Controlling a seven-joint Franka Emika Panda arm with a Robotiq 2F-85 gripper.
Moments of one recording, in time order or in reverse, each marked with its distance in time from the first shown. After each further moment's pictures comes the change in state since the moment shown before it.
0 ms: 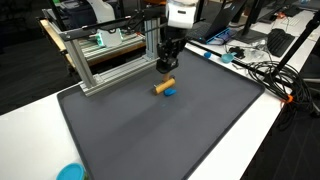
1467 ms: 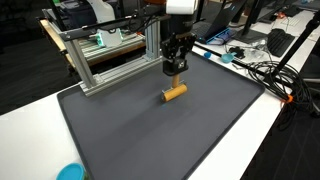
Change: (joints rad) arm 0.004 -0.019 -0.017 -0.024 -0.008 0.208 0.122
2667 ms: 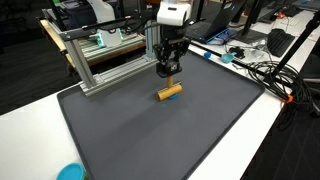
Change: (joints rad) arm -0.009 0.016 -0.017 0.002 0.020 -0.081 0.060
